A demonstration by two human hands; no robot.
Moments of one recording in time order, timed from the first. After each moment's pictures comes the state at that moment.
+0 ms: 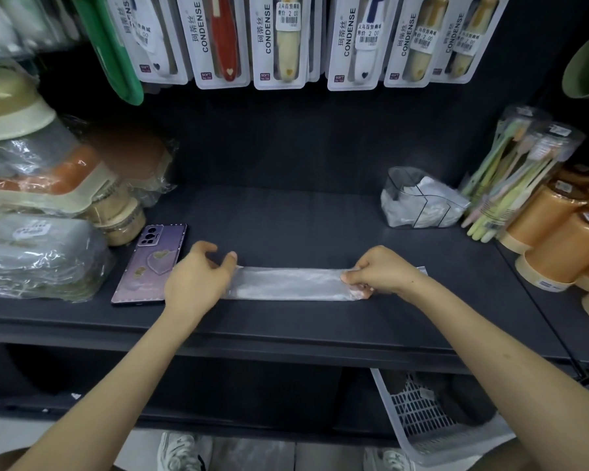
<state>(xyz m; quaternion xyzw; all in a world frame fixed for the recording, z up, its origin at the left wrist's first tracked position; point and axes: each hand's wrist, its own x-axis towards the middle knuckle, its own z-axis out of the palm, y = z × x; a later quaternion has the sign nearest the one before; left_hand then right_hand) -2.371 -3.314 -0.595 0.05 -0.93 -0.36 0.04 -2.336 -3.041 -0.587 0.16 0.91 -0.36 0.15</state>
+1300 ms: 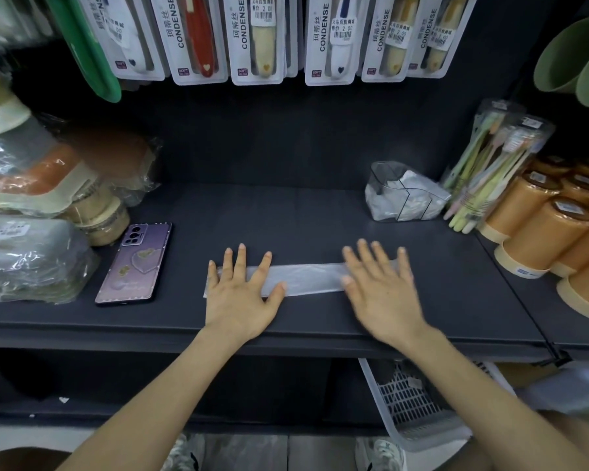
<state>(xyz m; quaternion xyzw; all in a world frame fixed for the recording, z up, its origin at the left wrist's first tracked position) -2.344 -3.264 -0.629 -0.17 -0.98 -0.04 -0.07 -2.274 -3.051 -0.612 0.06 1.00 0.01 -0.02</state>
